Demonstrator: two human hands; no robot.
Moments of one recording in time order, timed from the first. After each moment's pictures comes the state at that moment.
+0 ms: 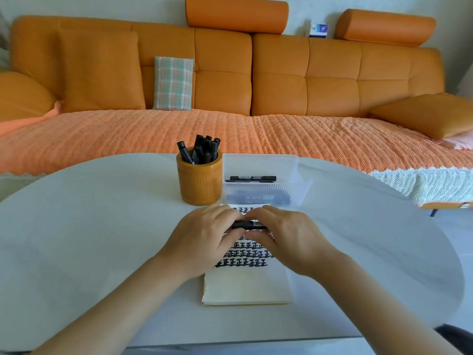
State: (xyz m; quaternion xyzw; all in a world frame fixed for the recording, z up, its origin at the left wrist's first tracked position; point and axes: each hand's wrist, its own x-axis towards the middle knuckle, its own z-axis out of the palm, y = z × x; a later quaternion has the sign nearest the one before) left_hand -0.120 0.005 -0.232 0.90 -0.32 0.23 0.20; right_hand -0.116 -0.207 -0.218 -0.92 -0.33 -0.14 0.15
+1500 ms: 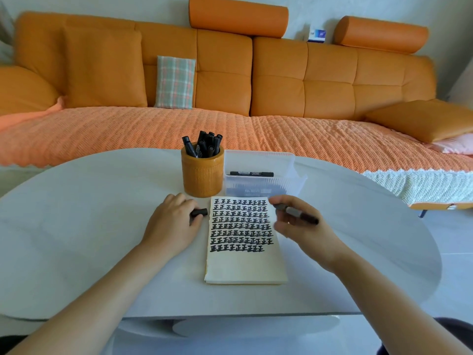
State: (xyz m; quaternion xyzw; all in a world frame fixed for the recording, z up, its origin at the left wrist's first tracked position) left_hand -0.105 0.054 -0.269 0.96 -0.09 0.22 0.16; right_hand -0.135 -0.237 -0.221 -0.78 -0.15 0.03 0.60
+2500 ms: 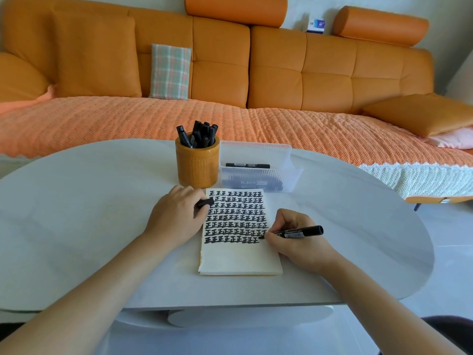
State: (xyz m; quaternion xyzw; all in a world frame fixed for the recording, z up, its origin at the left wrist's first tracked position) left_hand -0.106 0.037 -0.265 0.95 -0.14 0.24 0.17; right_hand -0.153 -0.233 -0.236 -0.82 -0.10 0.06 0.56
